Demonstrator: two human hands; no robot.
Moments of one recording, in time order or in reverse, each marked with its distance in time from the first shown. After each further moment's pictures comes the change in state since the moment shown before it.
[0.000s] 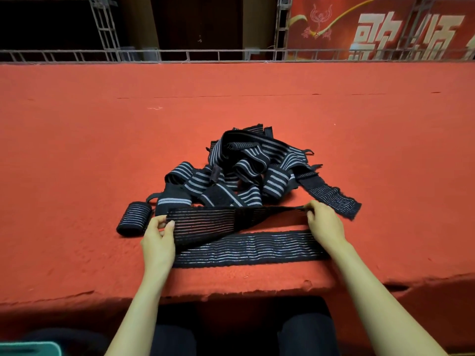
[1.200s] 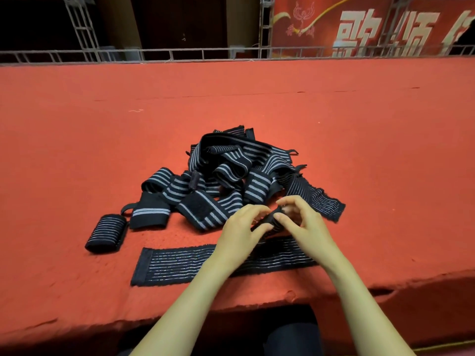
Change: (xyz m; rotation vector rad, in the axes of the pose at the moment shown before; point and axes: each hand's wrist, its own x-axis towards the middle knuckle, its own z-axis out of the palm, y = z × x) left_hand -0.050 0.087 0.126 -0.007 -0.577 0.695; right_hand -0.036 -0.028 -0.047 0.714 -0.067 -0.240
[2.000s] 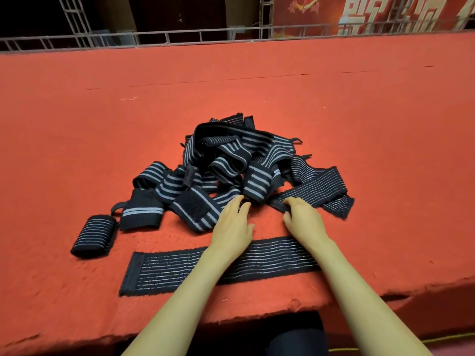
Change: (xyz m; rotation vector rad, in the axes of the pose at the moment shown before) left_hand 0.017 -0.048 0.018 0.457 -0.245 -0.239; right_hand 0.053 0.080 0.026 -0.728 -0.074 0.228
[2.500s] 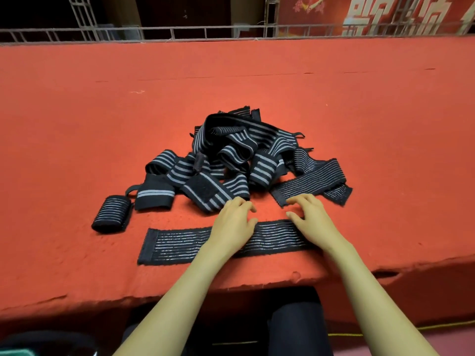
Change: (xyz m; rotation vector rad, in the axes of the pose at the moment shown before) left_hand -0.042 0.005 -0.023 -0.100 0.043 0.011; right_hand -0.048 0.009 -0.018 0.210 -0.048 -0.121
